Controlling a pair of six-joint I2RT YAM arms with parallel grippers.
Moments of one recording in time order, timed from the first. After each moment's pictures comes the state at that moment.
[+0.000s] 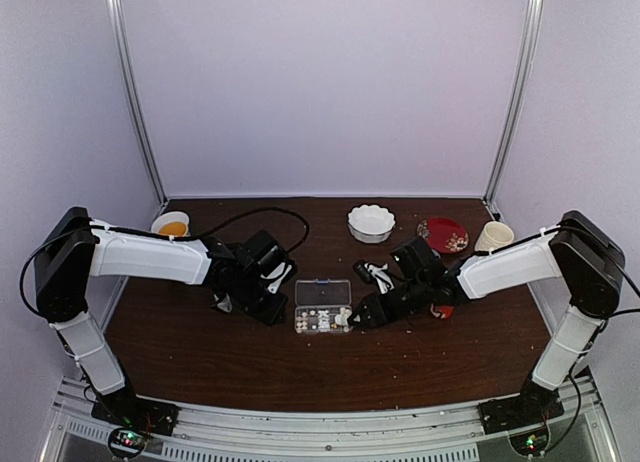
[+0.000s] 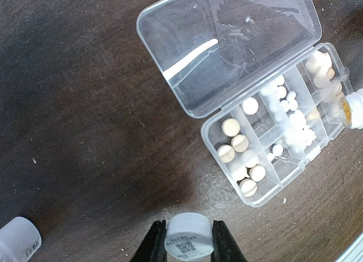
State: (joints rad) left arm -0.88 1.73 1.07 -0.50 0.00 -0.34; right arm 0.75 1.71 0.83 0.05 -0.54 0.42
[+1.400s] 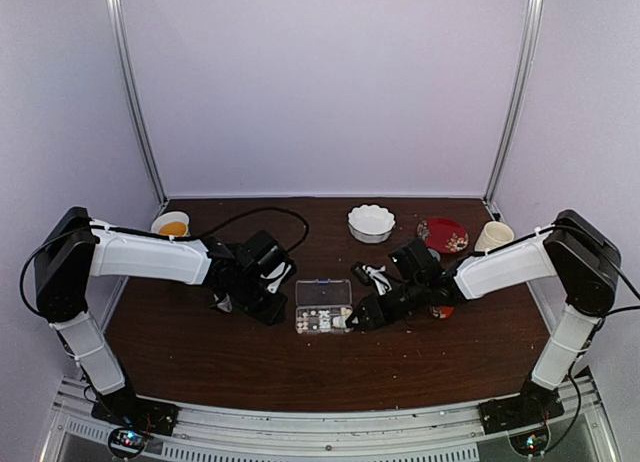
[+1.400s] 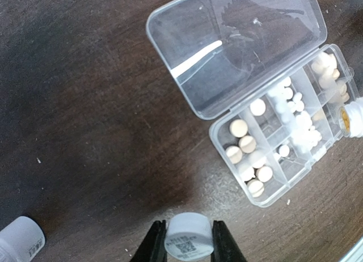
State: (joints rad) left arm -0.88 1.73 1.07 -0.50 -0.02 -0.34; right arm 0.75 1.73 0.83 0.09 -0.57 0.44
